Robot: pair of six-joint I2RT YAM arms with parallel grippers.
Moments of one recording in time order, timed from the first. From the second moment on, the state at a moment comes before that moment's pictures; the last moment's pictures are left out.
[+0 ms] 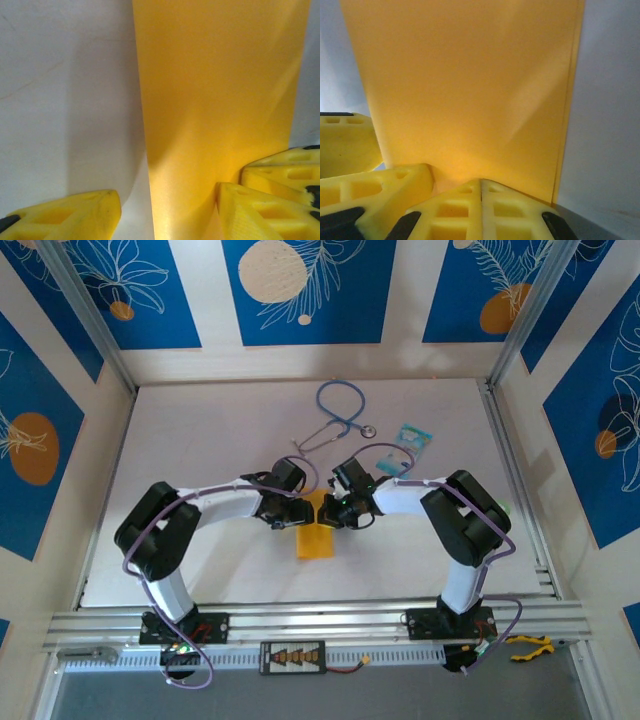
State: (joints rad) left arm -0.71 1.75 0.98 -0.43 0.16 -0.75; right arm 0.64 1.81 0.91 -0.20 -0.47 0.78
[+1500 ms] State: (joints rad) left arm -0.69 1.72 0.71 0.12 0.44 -0.82; right arm 0.55 1.82 0.94 -0.30 -0.54 0.60
